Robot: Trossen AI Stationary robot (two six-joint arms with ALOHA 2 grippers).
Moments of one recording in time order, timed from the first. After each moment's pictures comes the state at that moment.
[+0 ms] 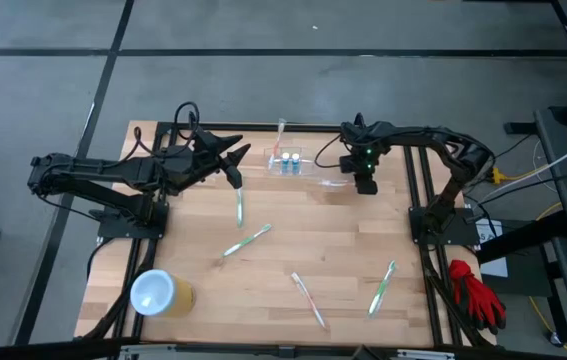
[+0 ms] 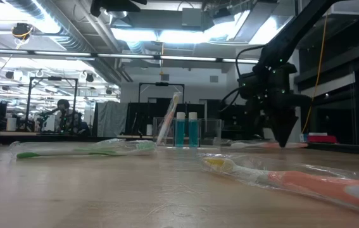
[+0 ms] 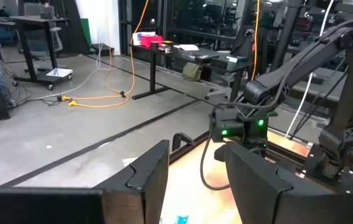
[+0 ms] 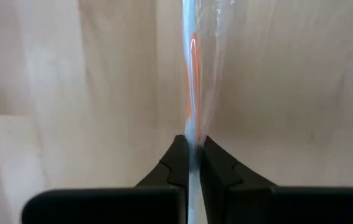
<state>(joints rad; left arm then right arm) 0.01 1.01 0.91 -0.03 -0.71 -0.21 -0.68 1.74 0.99 -0.88 -0.24 -0.71</state>
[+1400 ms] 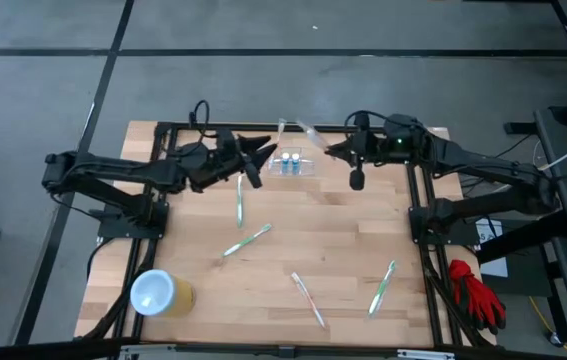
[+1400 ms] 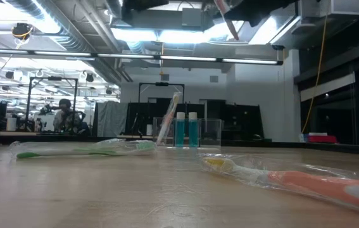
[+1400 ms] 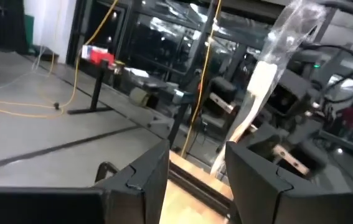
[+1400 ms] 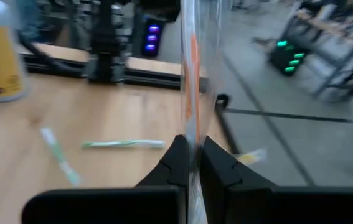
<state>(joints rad) 0.06 1.21 0.91 0.40 -0.50 -0.33 -0.27 1.09 1.02 -0.25 -0.10 -0.27</state>
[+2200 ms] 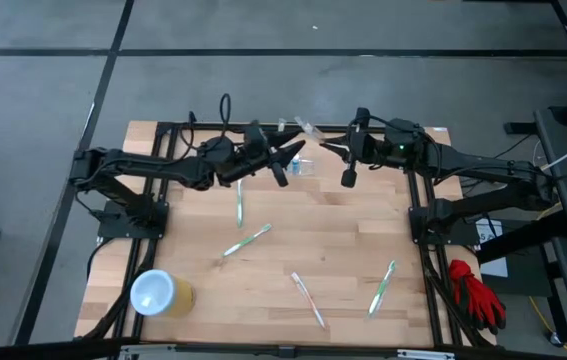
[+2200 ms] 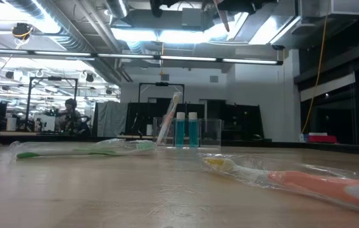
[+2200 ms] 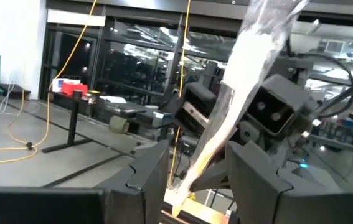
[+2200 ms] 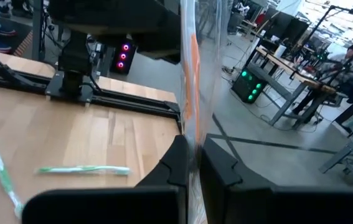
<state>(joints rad) 0.10 1.46 1.09 0.60 -0.37 -0.18 -0.20 1.11 1.02 -0.10 0.09 -0.37</state>
